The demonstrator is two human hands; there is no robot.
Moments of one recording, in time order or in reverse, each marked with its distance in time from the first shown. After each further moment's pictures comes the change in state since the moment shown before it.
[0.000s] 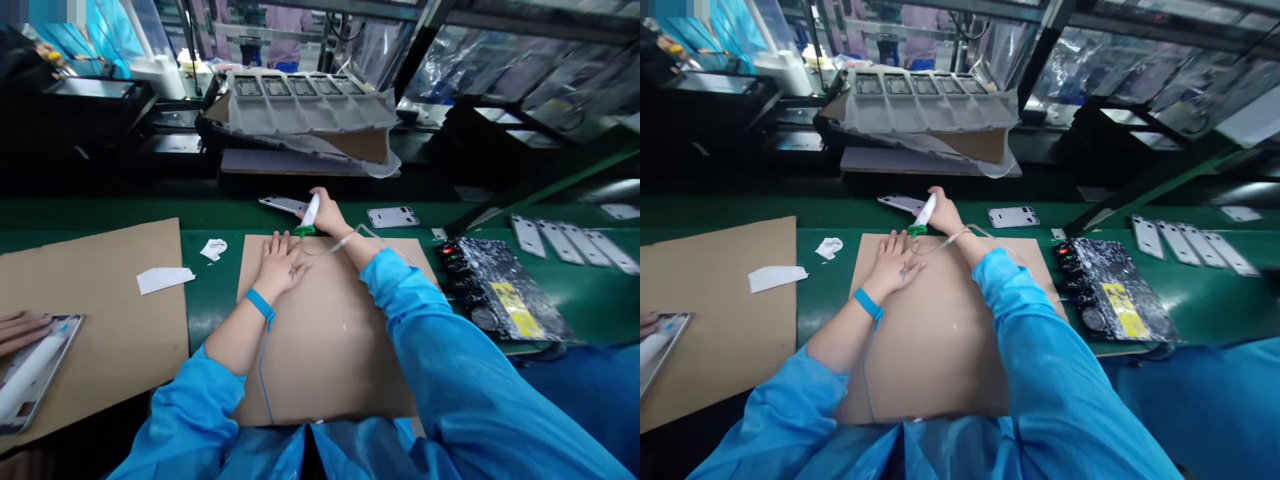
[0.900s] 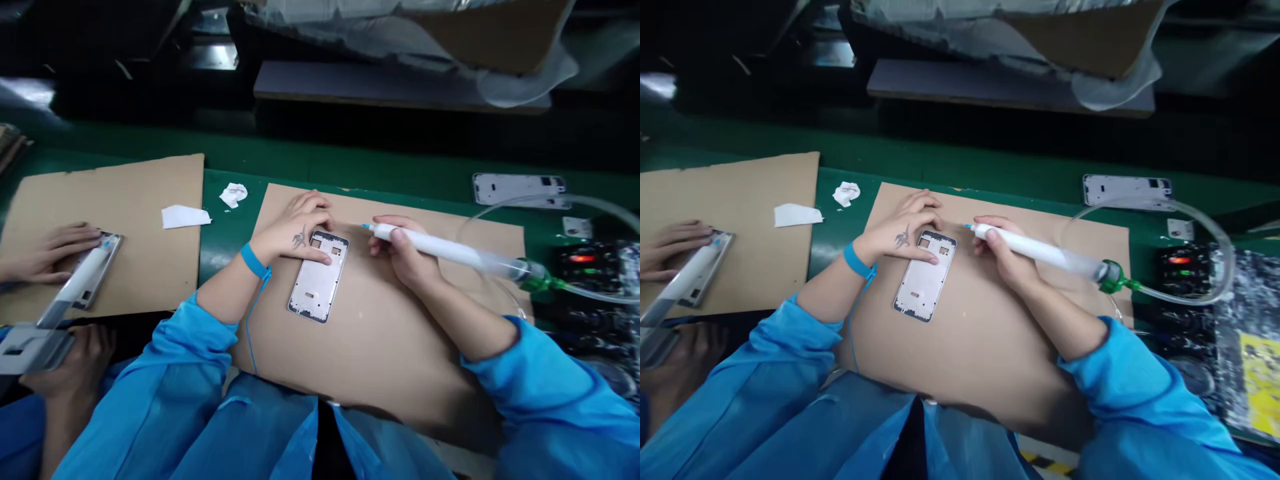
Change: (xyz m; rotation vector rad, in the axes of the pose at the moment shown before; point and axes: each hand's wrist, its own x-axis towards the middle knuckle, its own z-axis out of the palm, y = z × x) left_hand -0.001 -0.020 -0.022 -0.258 -0.140 0.256; right_hand -0.176 0.050 -0.028 0.929 -0.110 0.021
